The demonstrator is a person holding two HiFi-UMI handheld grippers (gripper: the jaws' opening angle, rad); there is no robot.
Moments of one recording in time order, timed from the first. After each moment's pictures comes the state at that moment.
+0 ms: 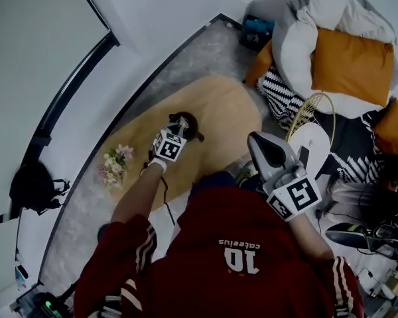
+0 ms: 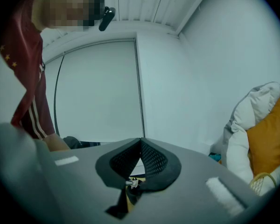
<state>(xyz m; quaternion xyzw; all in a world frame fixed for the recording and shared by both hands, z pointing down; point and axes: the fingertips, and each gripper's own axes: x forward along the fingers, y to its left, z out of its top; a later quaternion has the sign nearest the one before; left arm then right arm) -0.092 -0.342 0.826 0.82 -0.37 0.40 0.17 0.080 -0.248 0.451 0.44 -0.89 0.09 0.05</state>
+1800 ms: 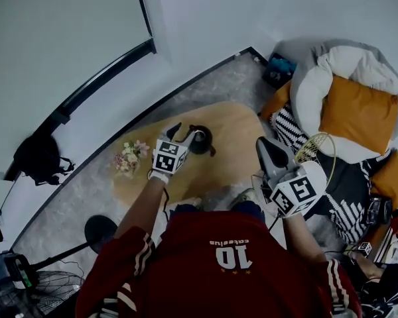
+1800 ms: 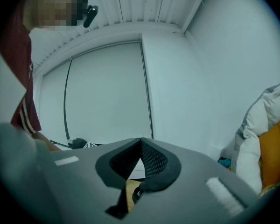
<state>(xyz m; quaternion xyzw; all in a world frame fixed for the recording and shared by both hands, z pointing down) -0.130 -0.326 0.637 0.82 -0.50 0.21 0.16 0.069 -0.259 0.415 0.39 -0.92 0.09 0.04</state>
